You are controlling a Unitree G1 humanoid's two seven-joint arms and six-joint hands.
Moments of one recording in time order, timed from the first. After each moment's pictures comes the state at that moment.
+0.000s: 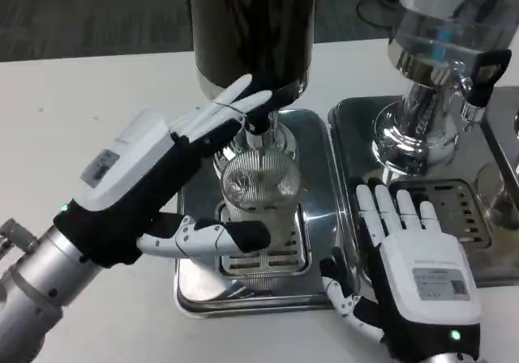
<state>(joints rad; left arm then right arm) -0.08 0.47 0.02 0.12 0.29 -0.84 -0.27 0.24 -0.24 0.48 -0.09 -1.13 0.25 -0.41</state>
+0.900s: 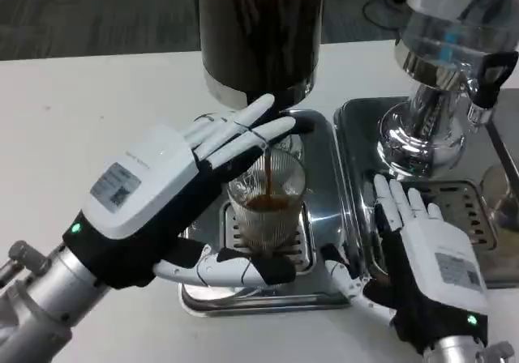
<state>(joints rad) -0.01 0.55 -0.04 0.00 0.52 -0.82 -0.04 0.23 -0.21 0.39 -0.15 -0.87 0.19 -0.29</state>
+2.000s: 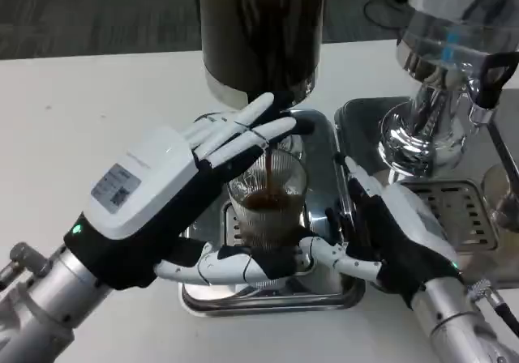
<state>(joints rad) -0.01 0.55 -0.06 -0.01 0.50 -0.81 -0.03 0.01 -0.22 0.30 -0.04 -0.57 0.15 0.00</state>
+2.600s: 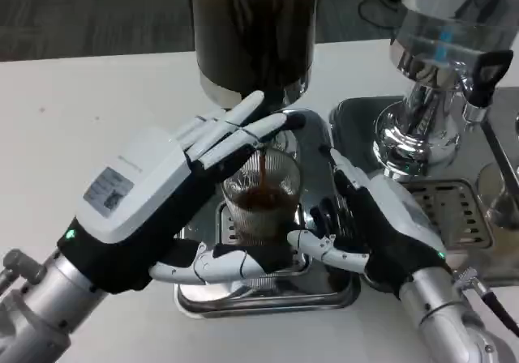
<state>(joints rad) 0.03 0.55 -0.04 -0.04 0.52 -0.78 0.01 -0.04 -0.22 0.33 0.00 -0.57 0.12 -0.01</state>
